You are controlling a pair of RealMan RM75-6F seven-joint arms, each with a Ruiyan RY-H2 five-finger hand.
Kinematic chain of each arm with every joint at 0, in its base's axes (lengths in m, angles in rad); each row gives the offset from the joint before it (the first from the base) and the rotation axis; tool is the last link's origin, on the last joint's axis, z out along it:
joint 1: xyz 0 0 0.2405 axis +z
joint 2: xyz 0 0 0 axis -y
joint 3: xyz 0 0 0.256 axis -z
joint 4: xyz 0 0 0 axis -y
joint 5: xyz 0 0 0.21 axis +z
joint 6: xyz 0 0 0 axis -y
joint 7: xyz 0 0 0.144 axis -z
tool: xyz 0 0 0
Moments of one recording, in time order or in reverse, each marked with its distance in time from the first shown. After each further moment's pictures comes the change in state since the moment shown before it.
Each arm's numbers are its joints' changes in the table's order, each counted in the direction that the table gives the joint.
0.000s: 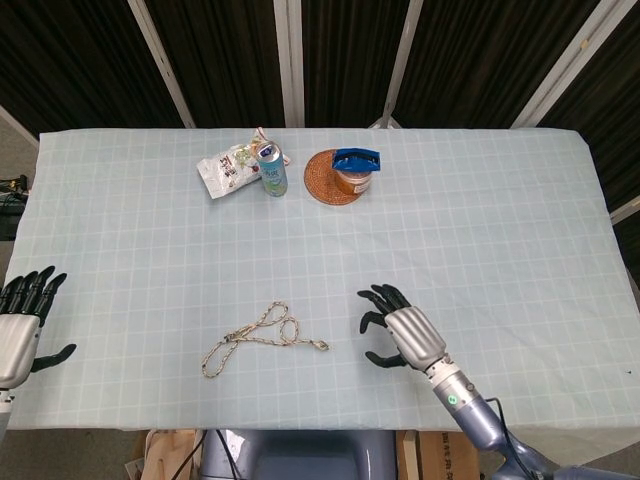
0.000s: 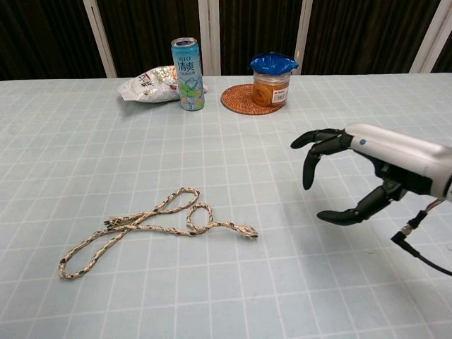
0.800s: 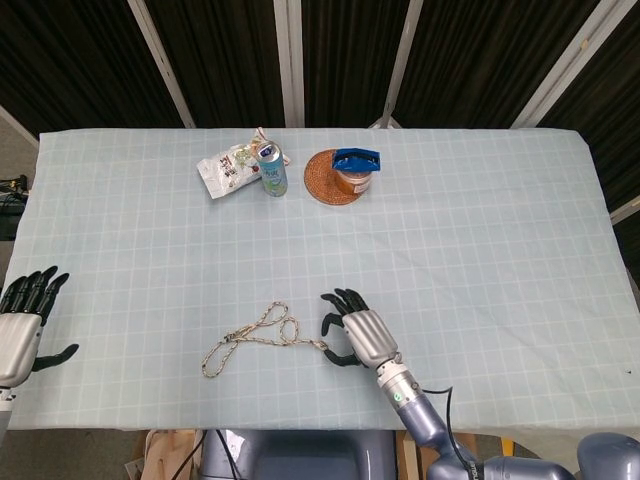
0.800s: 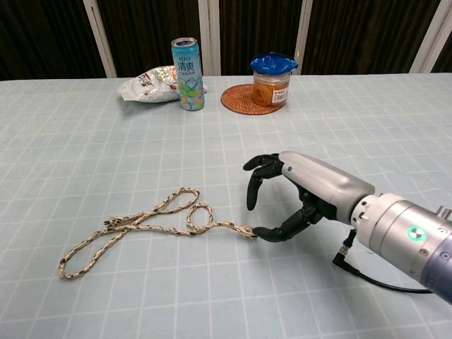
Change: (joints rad) left arm -0.007 -0.006 -0.002 0.002 -0.007 0.019 0.031; right arm 0.060 0.303 -0.041 -0.142 0.176 -0.014 0.152
